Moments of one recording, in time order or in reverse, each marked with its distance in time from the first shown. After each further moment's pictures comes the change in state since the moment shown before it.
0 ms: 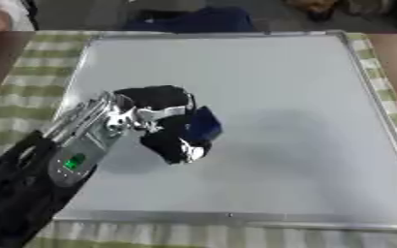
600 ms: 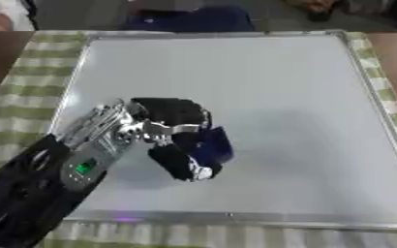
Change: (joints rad) left arm -0.006 -0.007 -0.025 0.019 -0.041 -0.177 0.018; right arm -0.003 0.000 0.003 0.000 -0.002 0.002 0.002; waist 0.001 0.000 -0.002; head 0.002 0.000
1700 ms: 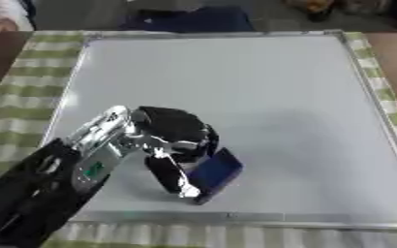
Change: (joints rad) left arm 0.010 -0.009 -0.002 0.076 -0.120 -0.188 0.030; right arm 0.000 0.000 0.000 0.000 -0.003 0.002 -0.002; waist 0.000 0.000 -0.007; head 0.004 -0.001
